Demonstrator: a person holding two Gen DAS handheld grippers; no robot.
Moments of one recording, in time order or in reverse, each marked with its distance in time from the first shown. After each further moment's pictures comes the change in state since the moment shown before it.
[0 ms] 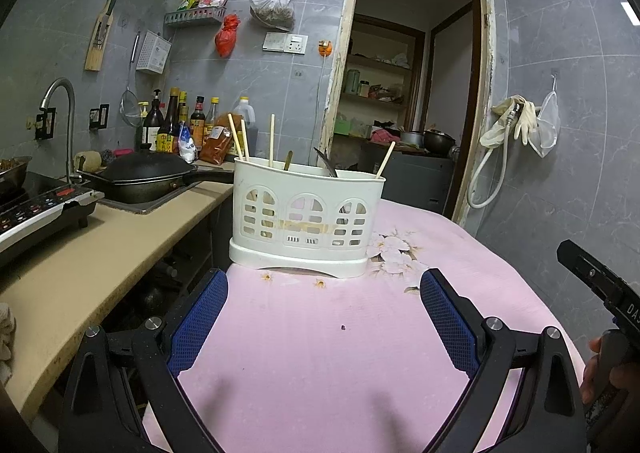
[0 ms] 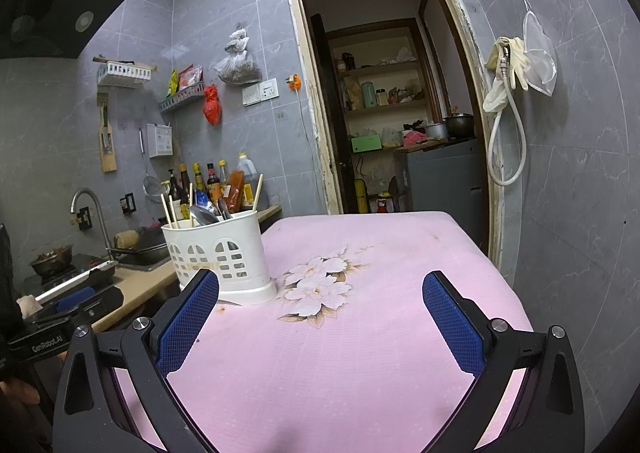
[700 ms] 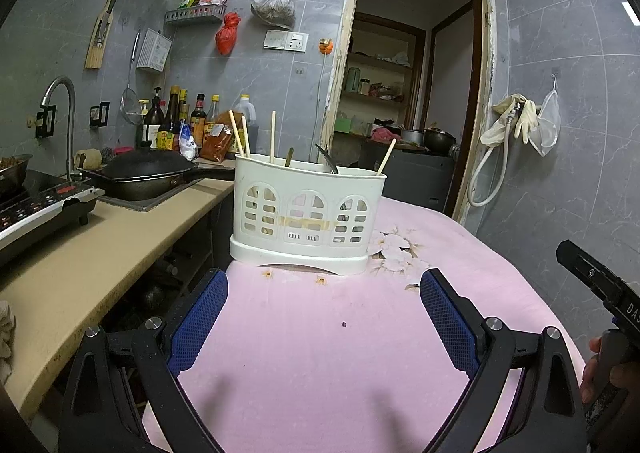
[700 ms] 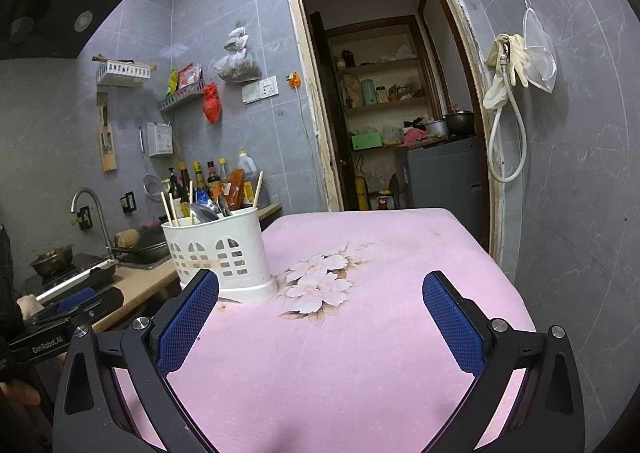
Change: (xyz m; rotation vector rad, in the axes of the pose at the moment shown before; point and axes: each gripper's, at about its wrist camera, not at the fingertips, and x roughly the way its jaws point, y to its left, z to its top) left arm 0.000 0.001 -0.002 -0.002 0.006 0.000; right arm -0.001 0.004 -0.005 0.004 0.007 0.001
